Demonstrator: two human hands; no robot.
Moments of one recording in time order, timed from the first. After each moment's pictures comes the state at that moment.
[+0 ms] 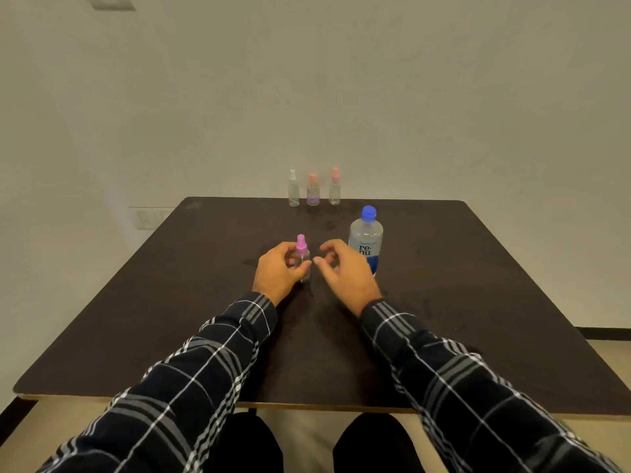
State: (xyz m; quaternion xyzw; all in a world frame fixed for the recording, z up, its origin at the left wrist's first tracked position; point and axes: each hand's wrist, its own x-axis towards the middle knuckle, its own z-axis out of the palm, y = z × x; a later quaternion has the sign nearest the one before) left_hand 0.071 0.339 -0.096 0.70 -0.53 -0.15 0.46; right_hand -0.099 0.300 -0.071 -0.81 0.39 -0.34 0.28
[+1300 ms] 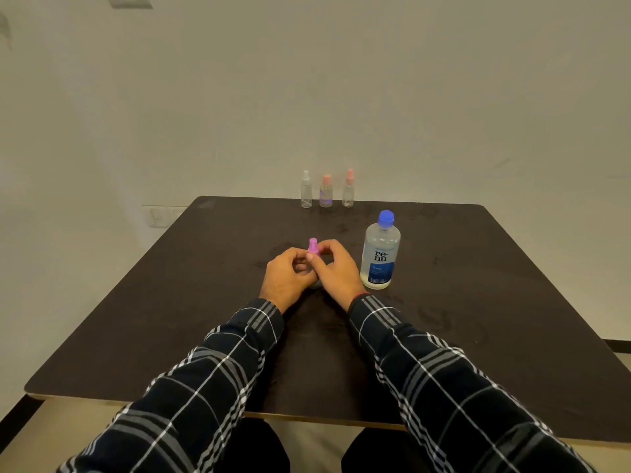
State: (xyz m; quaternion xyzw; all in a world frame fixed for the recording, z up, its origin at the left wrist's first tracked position) left_hand 0.073 0.344 -0.094 0.68 -0.50 -0.20 0.49; right_hand -0.049 0.282 -0.087 -0.73 0.39 -0.37 0.43
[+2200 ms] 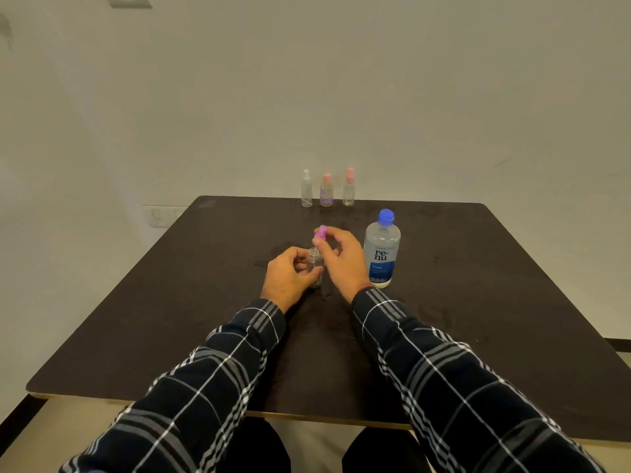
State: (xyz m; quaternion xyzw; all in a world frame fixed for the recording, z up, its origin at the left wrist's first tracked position) left_hand 0.072 0.342 -0.094 0.69 -0.50 -0.19 0.49; right_hand -0.049 0.270 -0.077 -0.72 0.36 -0.45 0.39
